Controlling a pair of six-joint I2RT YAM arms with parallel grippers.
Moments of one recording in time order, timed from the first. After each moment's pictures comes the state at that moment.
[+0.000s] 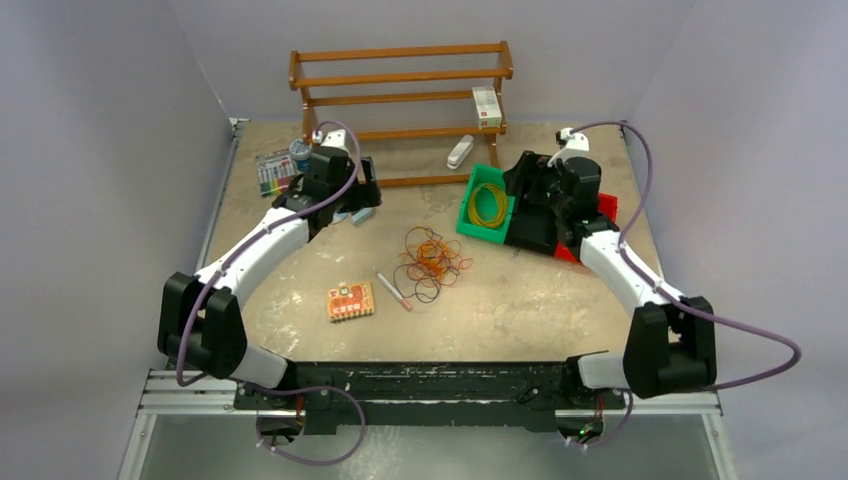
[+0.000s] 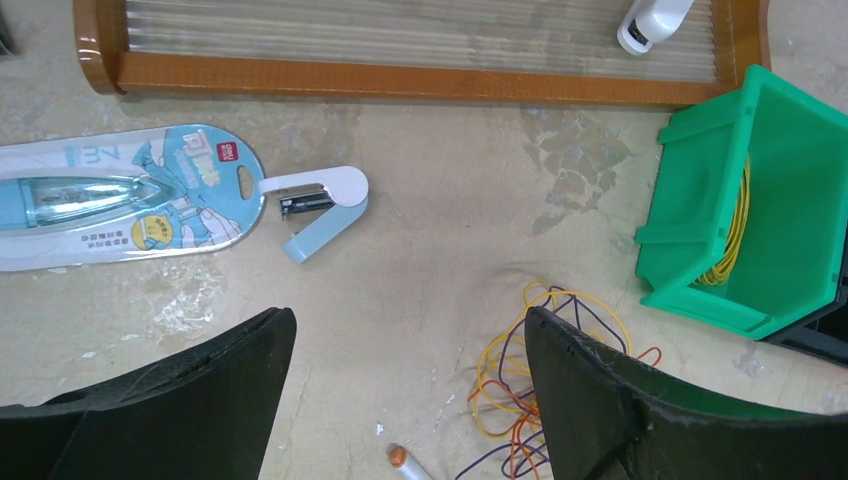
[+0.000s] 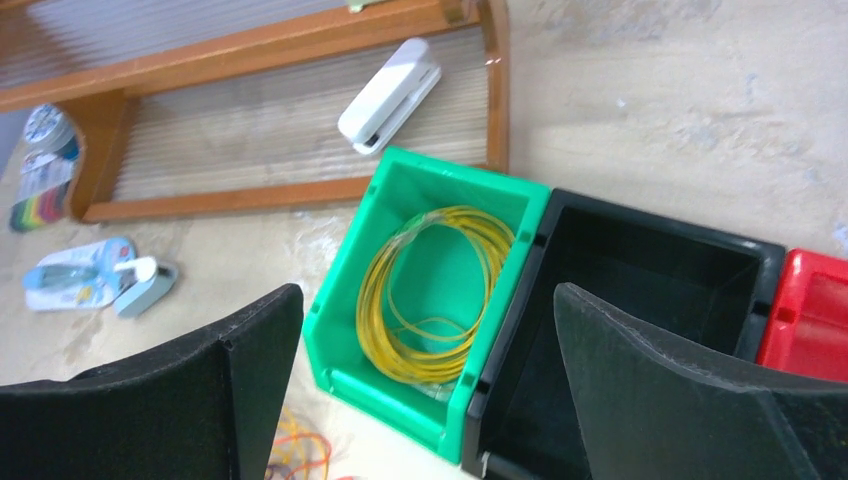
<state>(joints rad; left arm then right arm) -0.38 1.46 1.13 -0.30 -0.13 -0.46 0.16 1.37 0.90 0.17 -0.04 0.32</state>
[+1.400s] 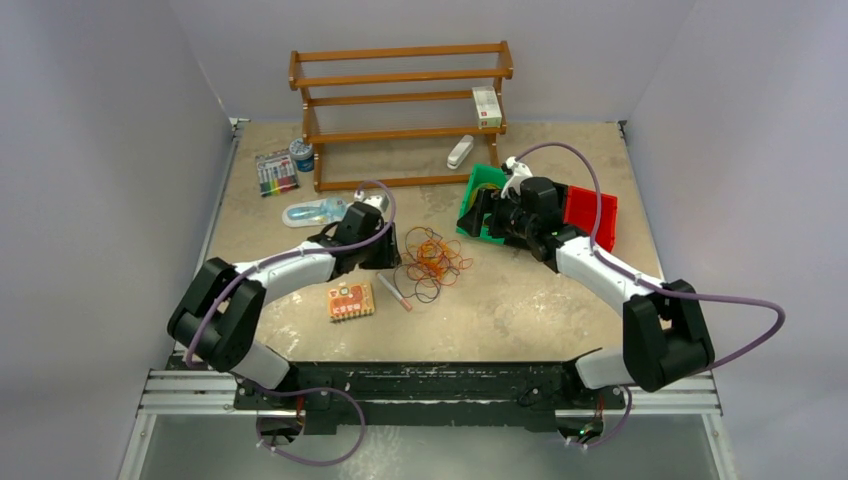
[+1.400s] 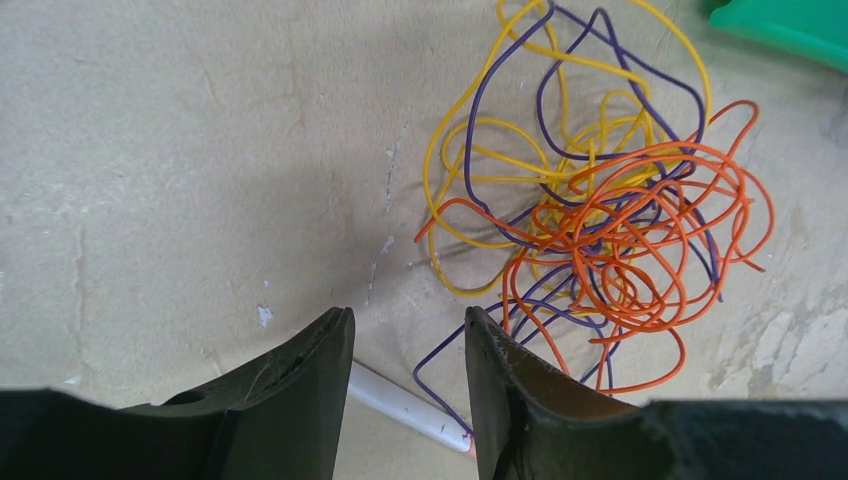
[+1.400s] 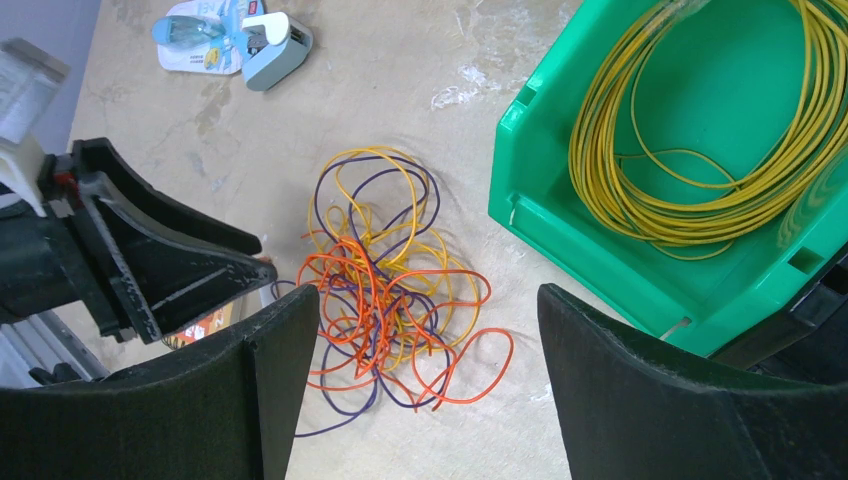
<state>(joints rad) -0.55 1.51 0.80 -0.12 0.02 -0.54 0.37 1.40 0.82 0.05 -0.28 0.43</state>
